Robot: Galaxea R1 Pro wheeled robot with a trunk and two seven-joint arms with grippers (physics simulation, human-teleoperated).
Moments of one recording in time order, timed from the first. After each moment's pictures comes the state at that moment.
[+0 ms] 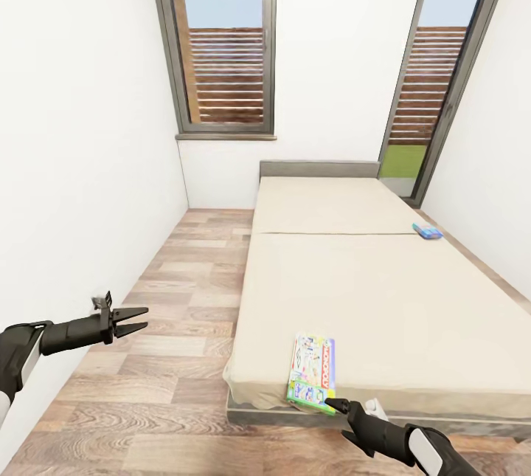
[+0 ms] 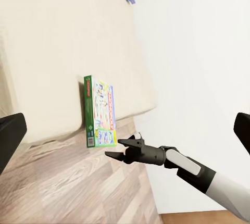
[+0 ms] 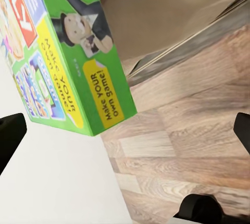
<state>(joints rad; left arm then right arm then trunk) -0.72 0.42 0.29 -0.62 -0.04 0.89 -1.57 -0.48 -0.11 -0.28 -0.34 -0.44 0.66 0.66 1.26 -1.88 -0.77</state>
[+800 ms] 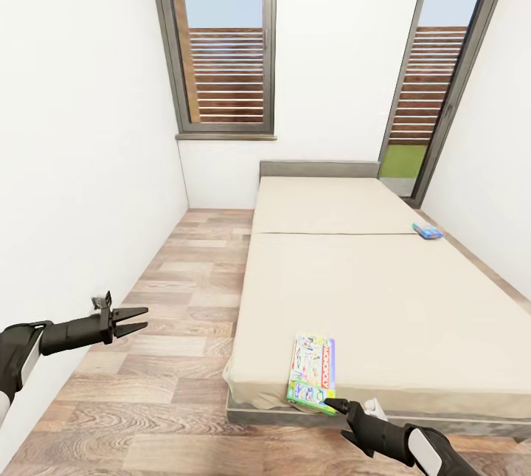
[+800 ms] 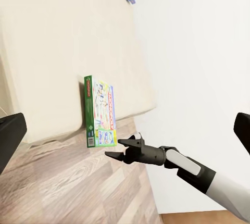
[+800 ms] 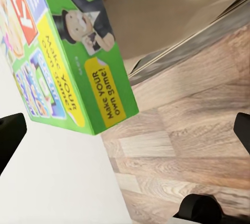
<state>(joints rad) -0.72 0.43 0.29 -0.62 -0.04 0.89 -1.57 -0.48 -0.11 -0.28 -0.34 -0.44 0.66 0.66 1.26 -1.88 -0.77</state>
